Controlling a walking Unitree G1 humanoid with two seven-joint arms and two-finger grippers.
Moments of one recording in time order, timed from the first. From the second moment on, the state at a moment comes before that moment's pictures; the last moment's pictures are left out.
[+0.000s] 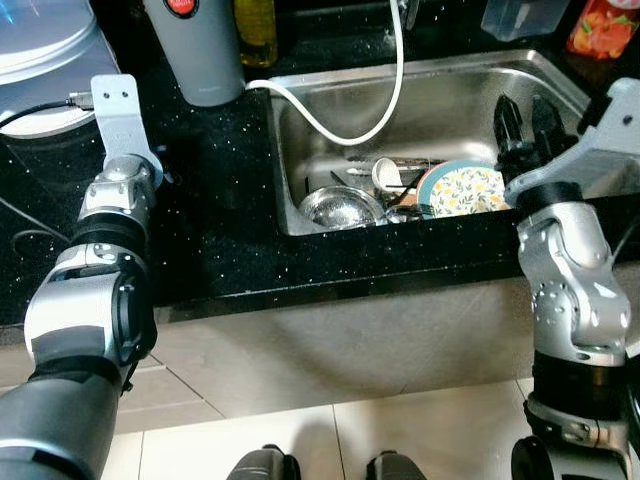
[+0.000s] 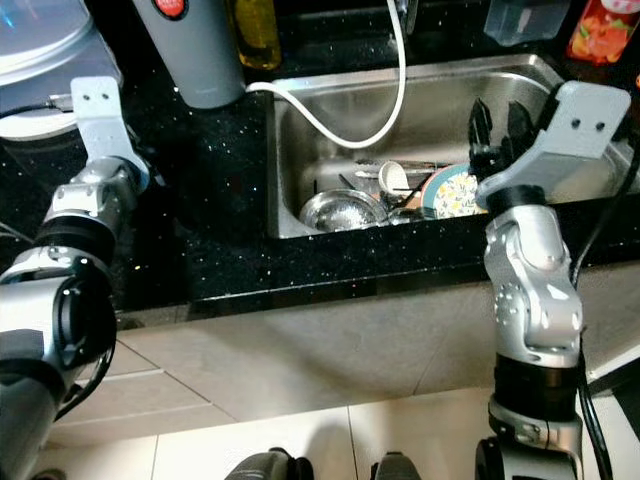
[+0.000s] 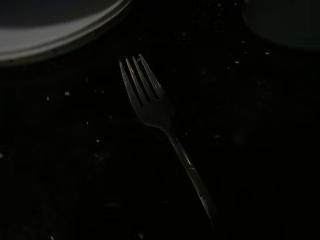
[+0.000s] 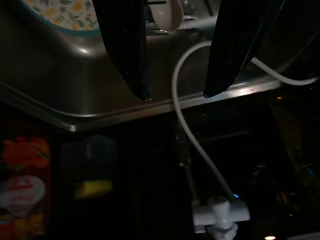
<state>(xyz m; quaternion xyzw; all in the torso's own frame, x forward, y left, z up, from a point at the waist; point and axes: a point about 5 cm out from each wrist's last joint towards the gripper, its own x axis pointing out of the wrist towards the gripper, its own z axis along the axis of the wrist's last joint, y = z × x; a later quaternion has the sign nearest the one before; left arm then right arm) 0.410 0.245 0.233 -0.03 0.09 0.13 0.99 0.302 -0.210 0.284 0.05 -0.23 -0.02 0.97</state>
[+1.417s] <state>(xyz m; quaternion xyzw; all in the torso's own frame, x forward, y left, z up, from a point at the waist) 0.314 0.080 0.271 0.11 -0.19 -0.43 0.87 0.305 -0.128 0.283 0.26 -0.19 0.24 0.92</state>
